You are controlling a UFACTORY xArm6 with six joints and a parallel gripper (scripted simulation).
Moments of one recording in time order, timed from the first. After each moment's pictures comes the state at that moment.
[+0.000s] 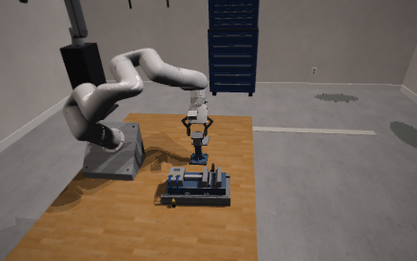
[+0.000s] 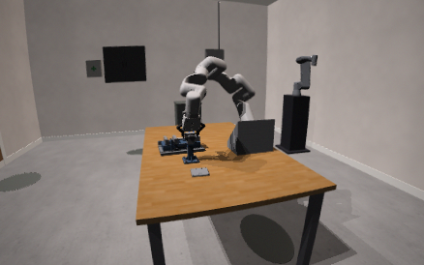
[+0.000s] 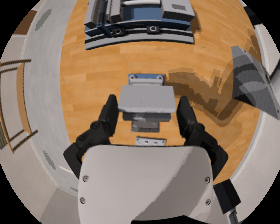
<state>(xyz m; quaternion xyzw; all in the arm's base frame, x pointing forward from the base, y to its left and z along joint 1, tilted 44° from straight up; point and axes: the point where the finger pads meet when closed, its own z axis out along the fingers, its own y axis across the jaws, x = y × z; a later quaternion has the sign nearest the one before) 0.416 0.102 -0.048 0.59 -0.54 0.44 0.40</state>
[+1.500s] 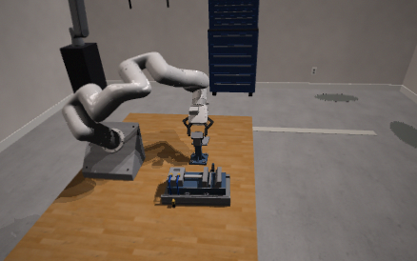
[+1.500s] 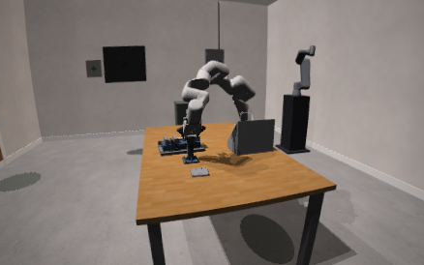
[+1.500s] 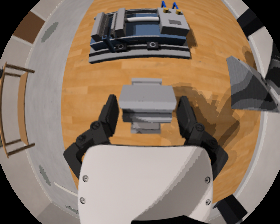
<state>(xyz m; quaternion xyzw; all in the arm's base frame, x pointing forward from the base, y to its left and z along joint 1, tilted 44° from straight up) 0.416 0.102 -0.051 0.53 -0.48 0.51 0.47</state>
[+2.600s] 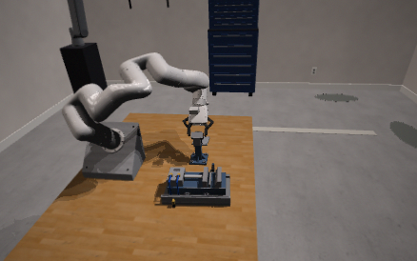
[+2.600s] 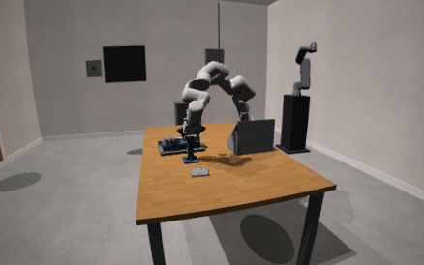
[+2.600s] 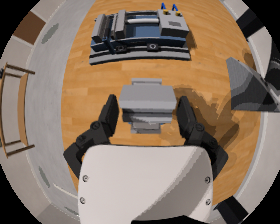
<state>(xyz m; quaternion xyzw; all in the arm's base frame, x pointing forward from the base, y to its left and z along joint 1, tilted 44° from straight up) 0.416 0.102 -0.051 0.53 -0.48 0.52 0.48</state>
